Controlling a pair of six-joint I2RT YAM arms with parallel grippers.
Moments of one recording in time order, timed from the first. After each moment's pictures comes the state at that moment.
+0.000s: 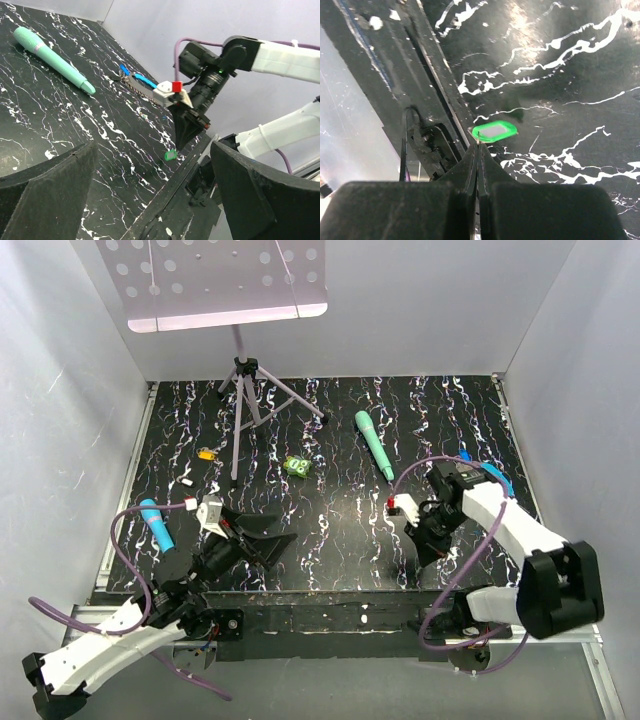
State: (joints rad) left arm -0.96 0.19 0.28 0.10 -0.10 -0.59; right arm 0.31 1.24 0.82 -1.21 -0.54 -0.83
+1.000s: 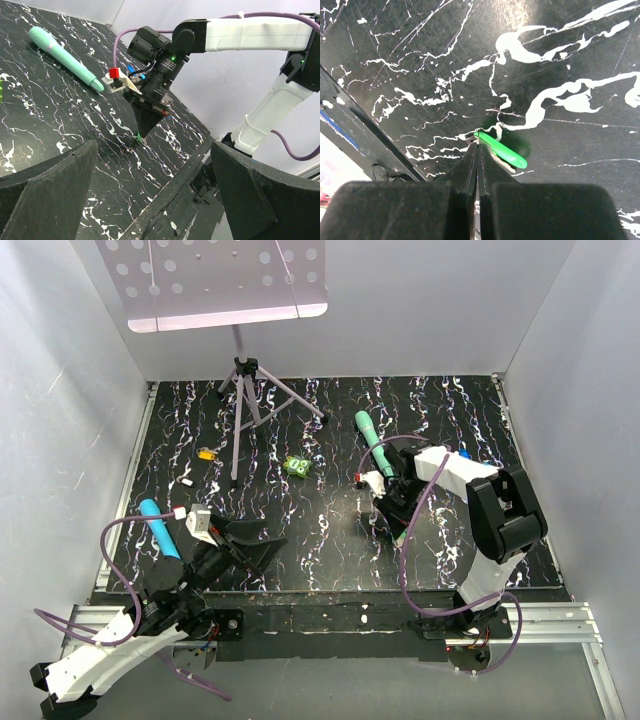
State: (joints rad) left arm -0.95 0.01 0.25 -0.05 -0.14 -0.59; right arm 0.45 1.75 1.11 -1.00 -0.41 -0.58
